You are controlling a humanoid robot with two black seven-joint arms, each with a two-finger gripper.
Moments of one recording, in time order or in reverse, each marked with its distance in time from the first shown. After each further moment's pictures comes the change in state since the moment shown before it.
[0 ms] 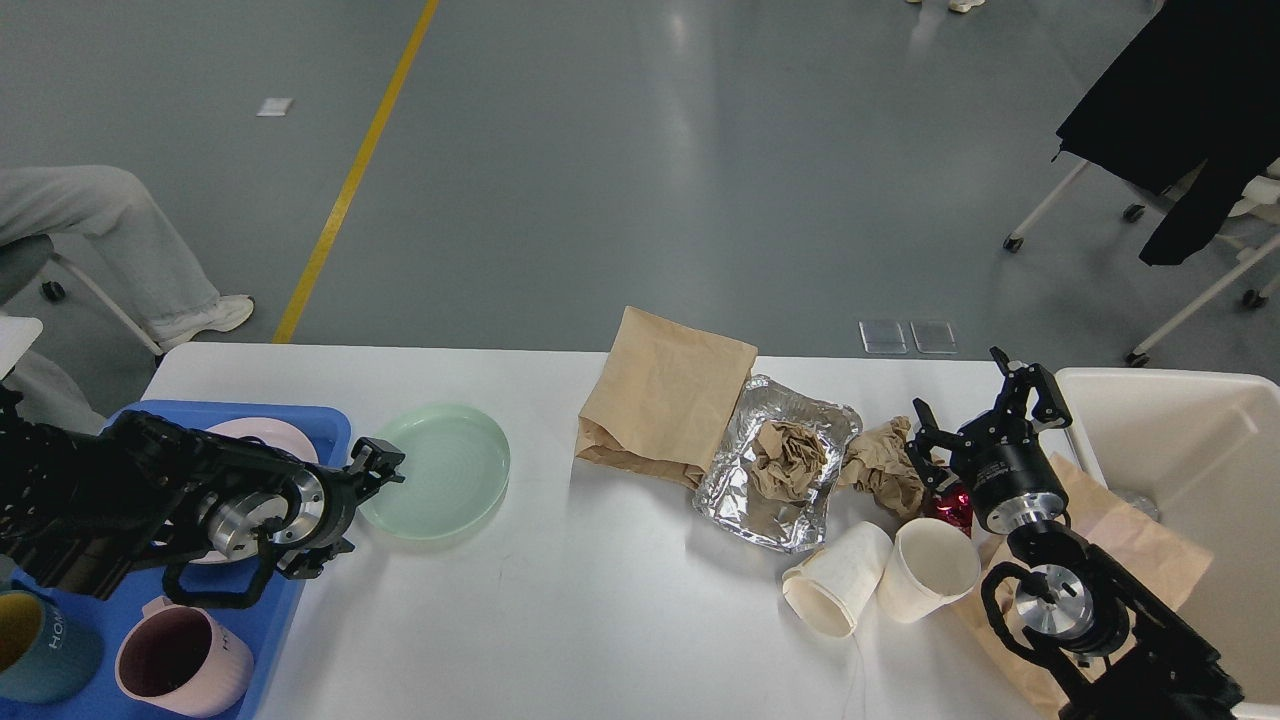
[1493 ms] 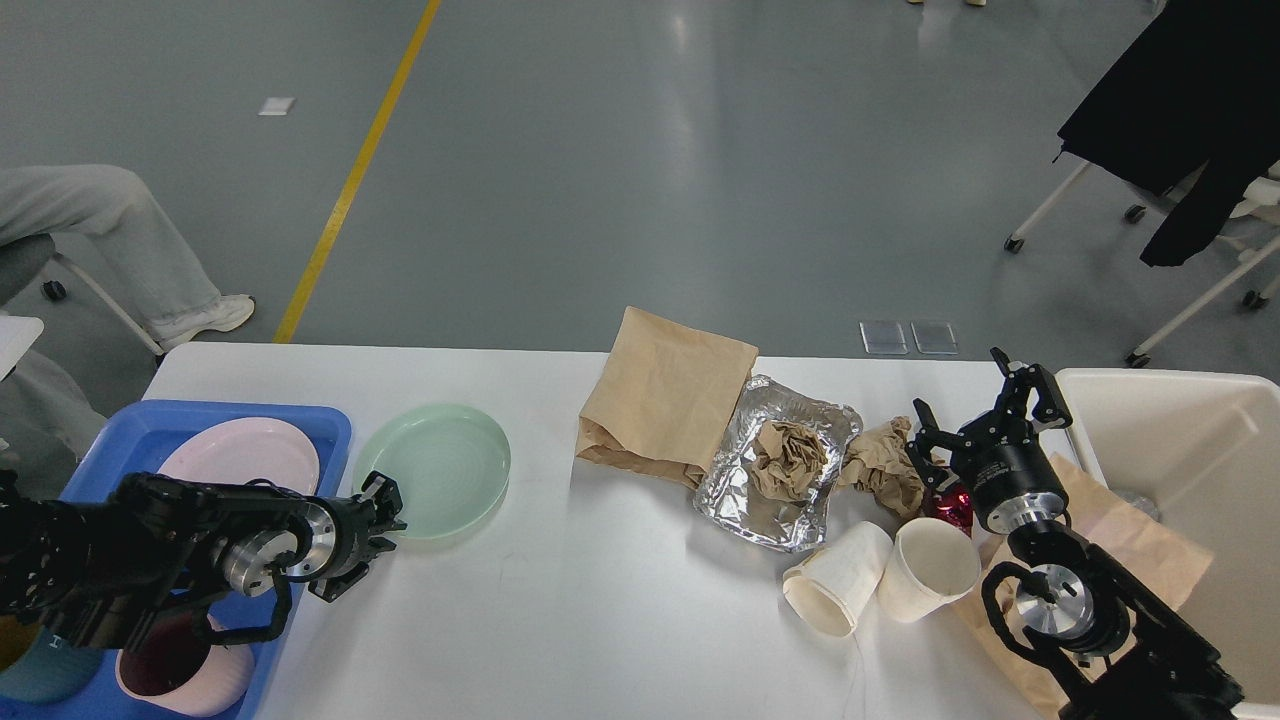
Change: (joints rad) left arm 0.234 0.013 -0.260 0.167 0.110 -0.028 0.013; right arm 0.000 0.000 0.000 -0.002 0.000 0.000 0.000
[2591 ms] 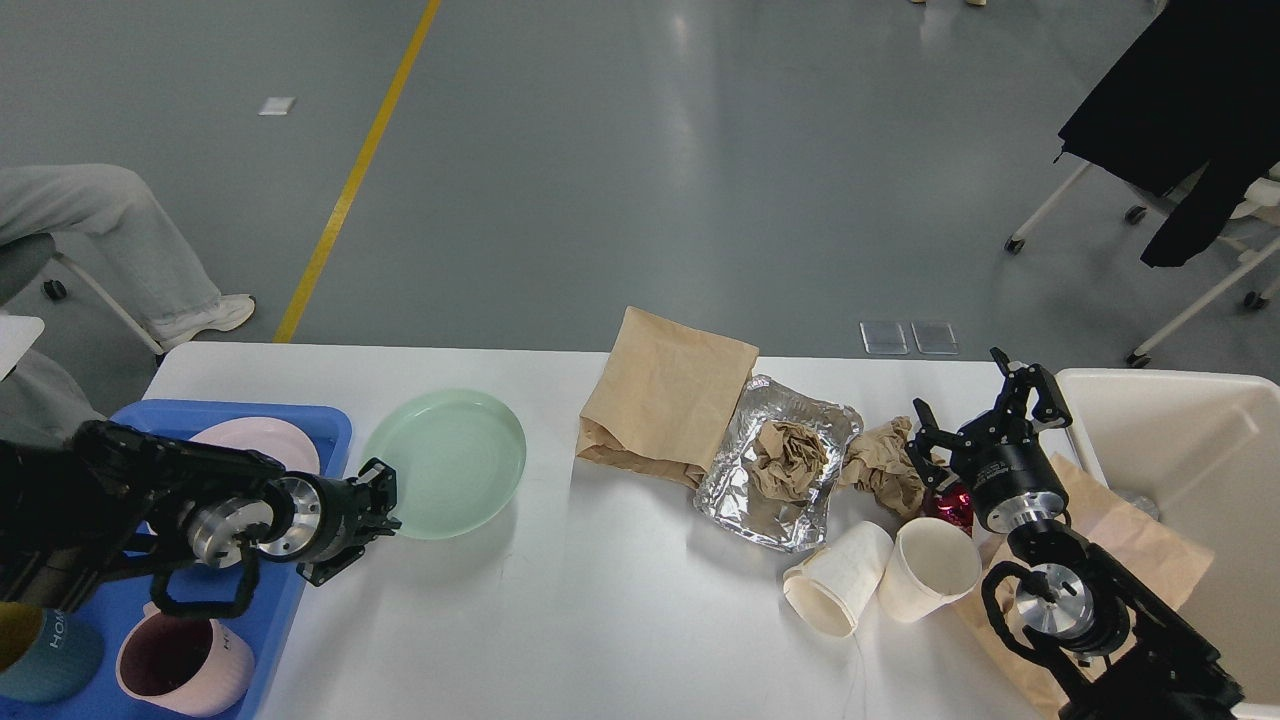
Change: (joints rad) left arm -0.412 0.153 0.253 -0.404 -0.048 -0.009 0.044; right arm 0.000 0.000 0.000 0.001 0.000 0.000 0.000
